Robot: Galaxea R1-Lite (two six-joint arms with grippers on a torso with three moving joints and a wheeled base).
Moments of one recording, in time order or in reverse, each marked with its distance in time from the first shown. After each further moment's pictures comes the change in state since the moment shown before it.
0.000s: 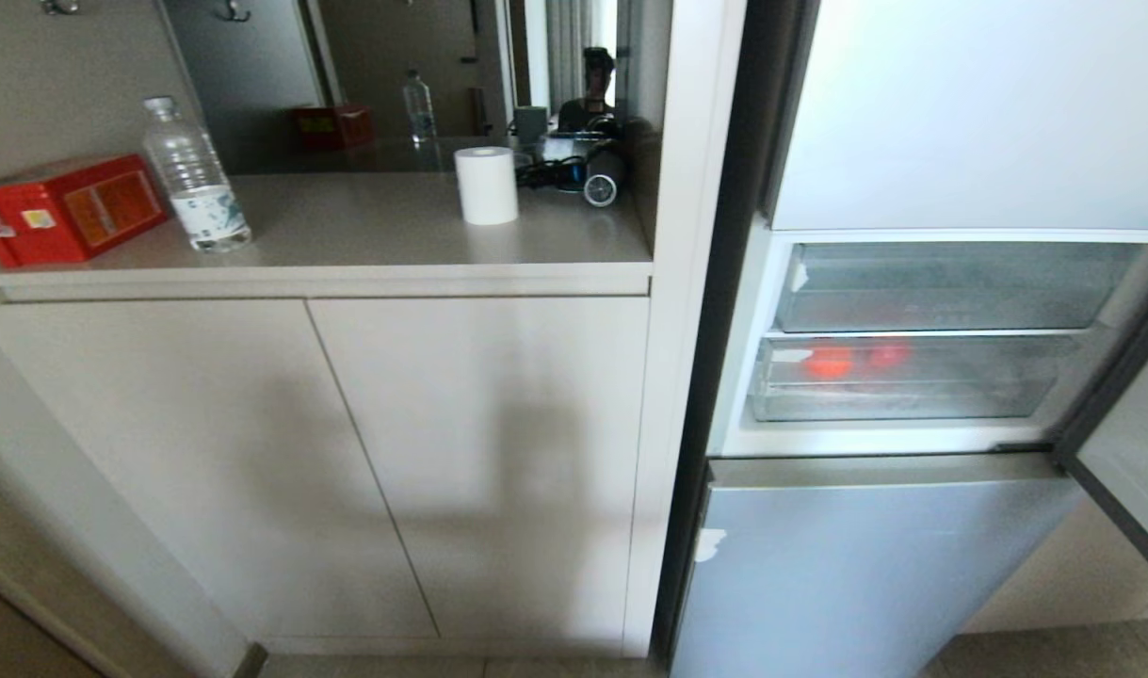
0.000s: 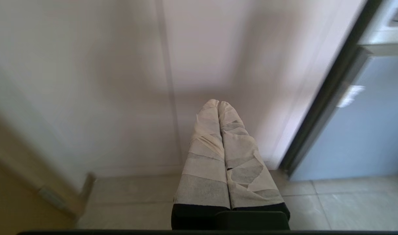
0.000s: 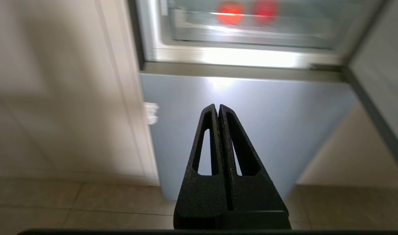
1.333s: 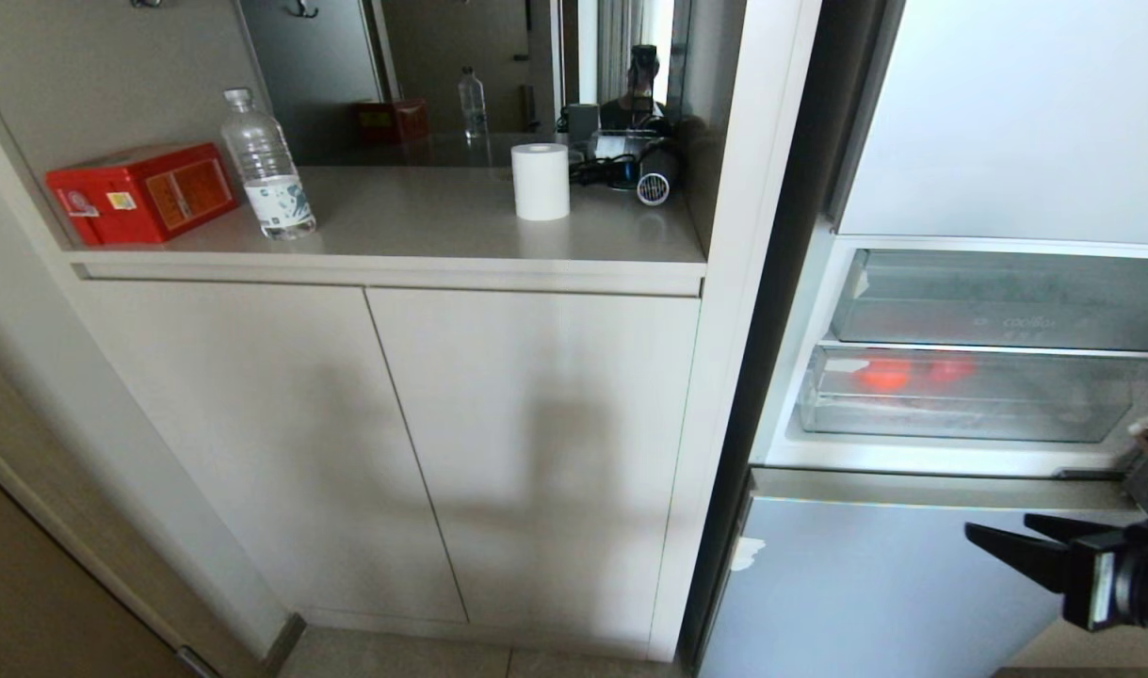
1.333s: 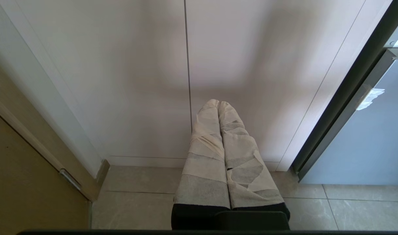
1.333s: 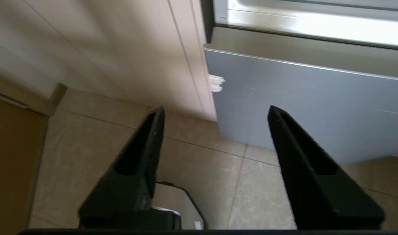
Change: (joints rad) left arm 0.000 0.000 0.000 0.000 0.000 0.000; right arm 0.064 1.173 -0.390 -0.337 0.143 0.081
